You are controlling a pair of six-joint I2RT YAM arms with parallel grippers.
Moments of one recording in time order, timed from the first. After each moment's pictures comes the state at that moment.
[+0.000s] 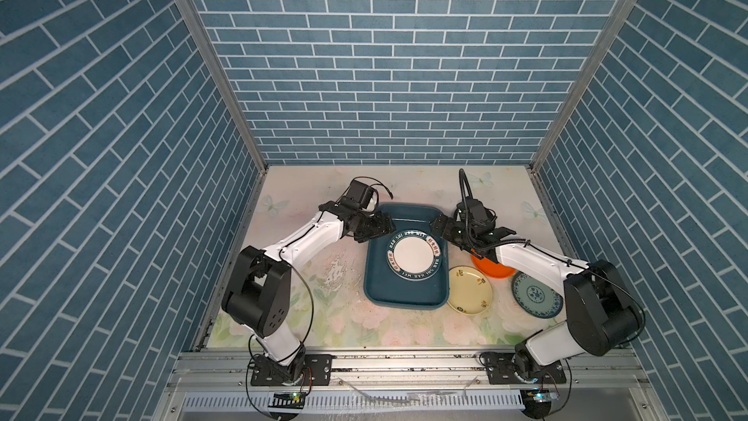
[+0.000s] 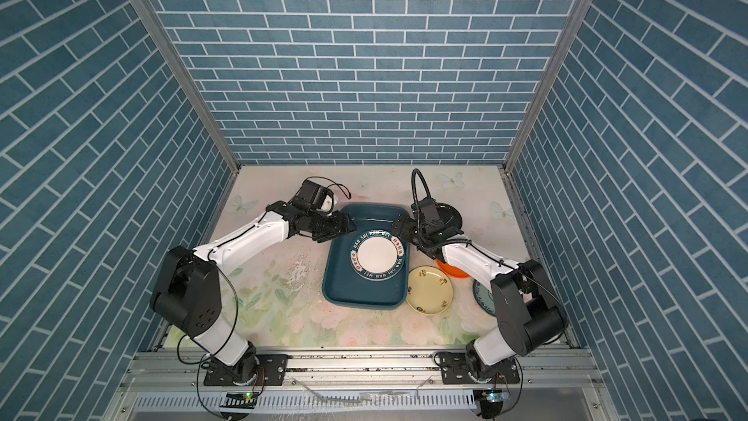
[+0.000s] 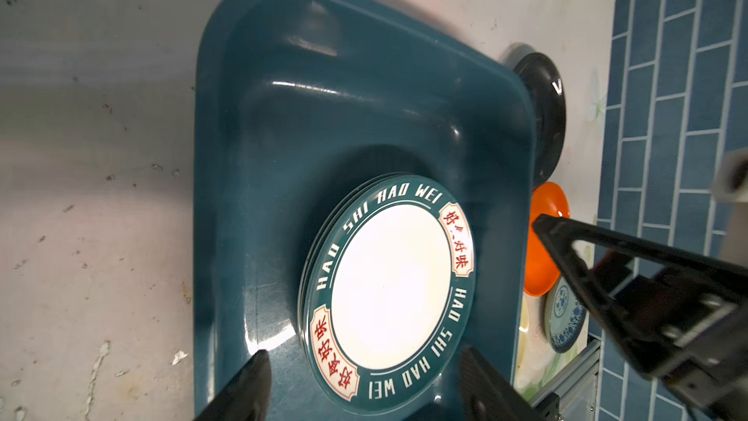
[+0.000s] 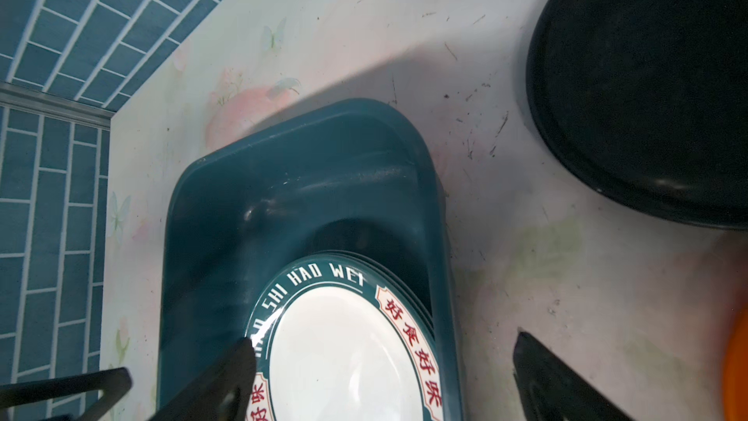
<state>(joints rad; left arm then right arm) -0.48 1.63 1.24 -0.55 0.33 -0.63 0.53 1.53 0.90 -0.17 -0.07 0.79</state>
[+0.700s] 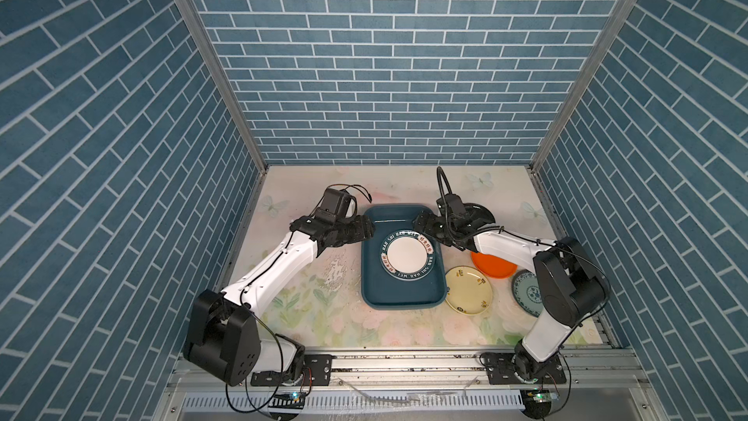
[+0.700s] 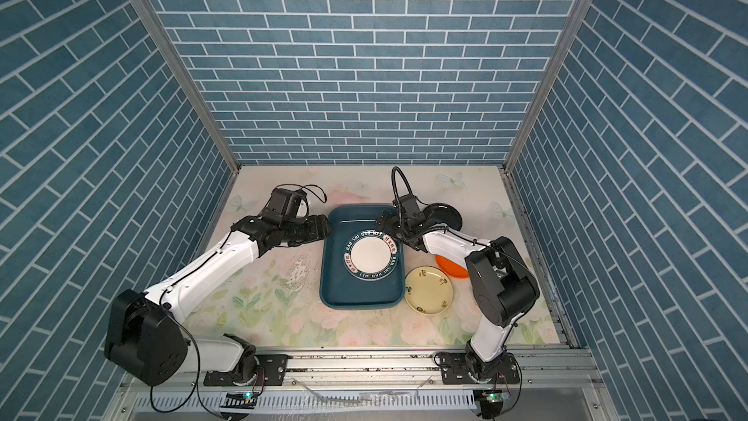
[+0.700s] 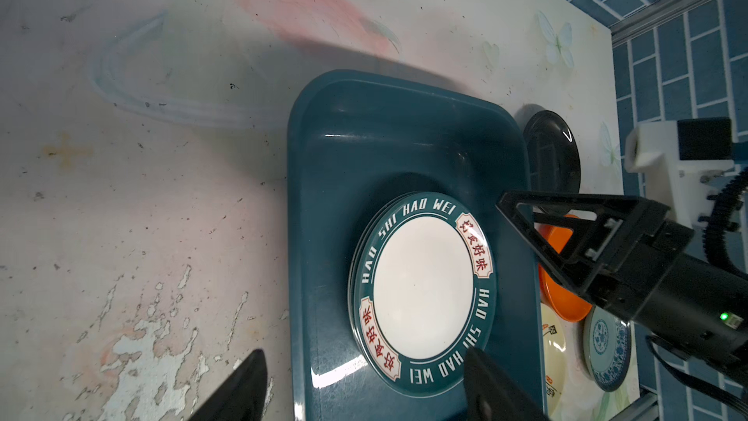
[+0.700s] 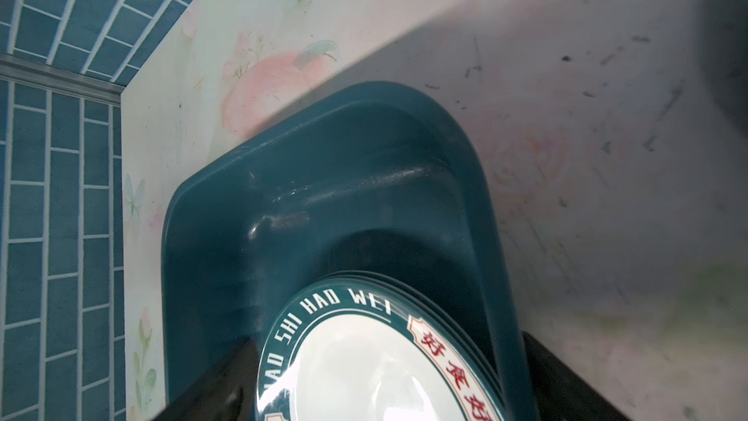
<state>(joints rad) -0.42 1.36 1.05 -0.55 0.19 -0.59 0.61 1.74 1.07 -0.12 -0.11 0.85</state>
